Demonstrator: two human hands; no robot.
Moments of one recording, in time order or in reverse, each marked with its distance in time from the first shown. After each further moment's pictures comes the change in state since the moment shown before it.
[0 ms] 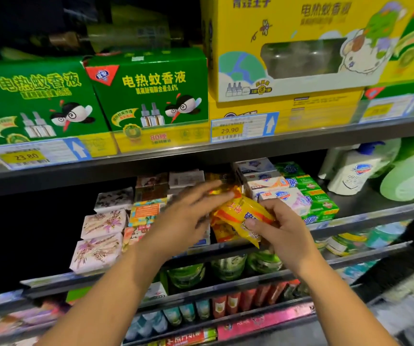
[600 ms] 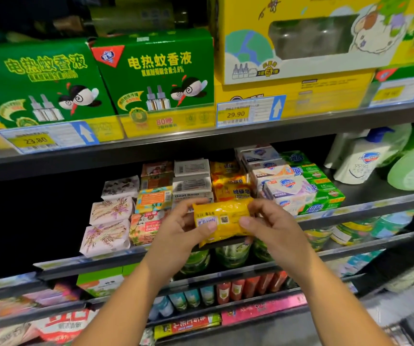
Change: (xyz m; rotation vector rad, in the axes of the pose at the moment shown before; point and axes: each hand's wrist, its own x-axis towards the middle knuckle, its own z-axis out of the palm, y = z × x) left_hand -0.047 0.051 0.005 -1.032 0.200 -0.686; right_hand -0.022 0.002 0.017 0.111 -0.136 0.031
